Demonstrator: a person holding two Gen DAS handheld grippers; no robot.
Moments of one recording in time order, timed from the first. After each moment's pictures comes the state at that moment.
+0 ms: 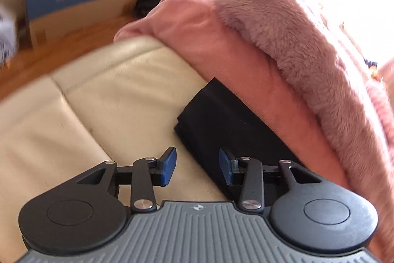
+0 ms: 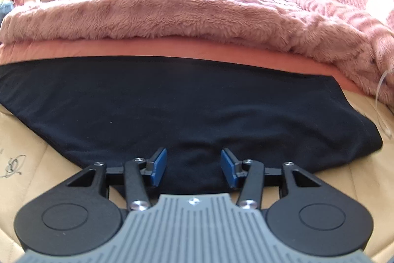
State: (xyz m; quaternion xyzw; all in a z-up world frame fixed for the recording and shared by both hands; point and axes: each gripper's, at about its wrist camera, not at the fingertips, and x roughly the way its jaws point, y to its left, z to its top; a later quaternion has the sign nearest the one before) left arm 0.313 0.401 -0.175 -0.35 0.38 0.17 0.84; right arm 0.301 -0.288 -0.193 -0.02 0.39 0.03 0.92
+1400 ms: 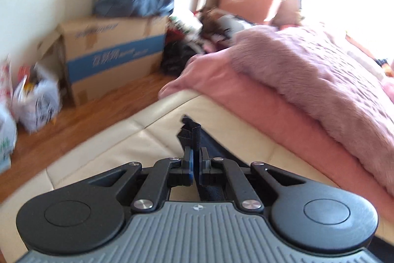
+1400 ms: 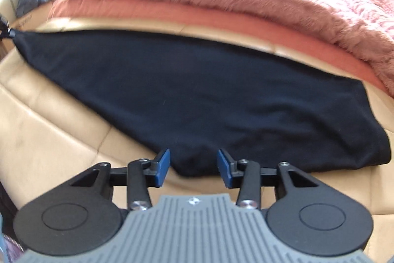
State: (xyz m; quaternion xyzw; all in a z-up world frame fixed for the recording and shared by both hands) left arm 0.221 0.349 -0.094 -0.17 0.31 0.24 0.90; right arm 0.213 -0.245 -0.159 -0.07 0.44 0.14 0.89
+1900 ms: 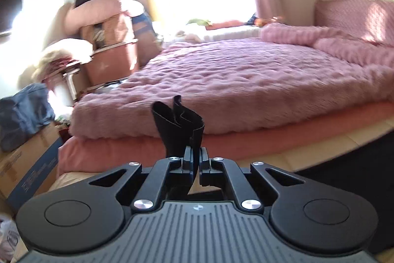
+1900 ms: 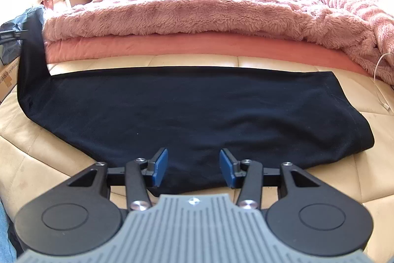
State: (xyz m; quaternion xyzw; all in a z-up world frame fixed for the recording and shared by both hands) left arm 0.223 0.051 -0.078 0.11 0.23 0.00 0.97; right arm 0.212 -0.286 -0.141 0.01 0.42 0.10 0.90
